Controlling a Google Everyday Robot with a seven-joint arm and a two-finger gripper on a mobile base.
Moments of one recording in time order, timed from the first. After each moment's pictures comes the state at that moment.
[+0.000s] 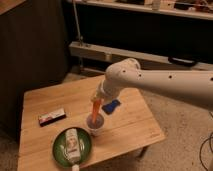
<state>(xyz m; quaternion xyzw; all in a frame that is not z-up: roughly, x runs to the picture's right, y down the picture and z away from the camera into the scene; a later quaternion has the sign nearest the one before) -0.024 0.056 0.705 -0.28 0.06 0.76 0.59</state>
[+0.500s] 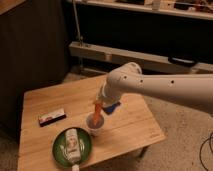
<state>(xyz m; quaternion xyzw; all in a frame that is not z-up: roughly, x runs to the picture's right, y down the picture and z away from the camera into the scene) -0.021 0.065 0.707 -0.27 0.05 0.75 0.60</state>
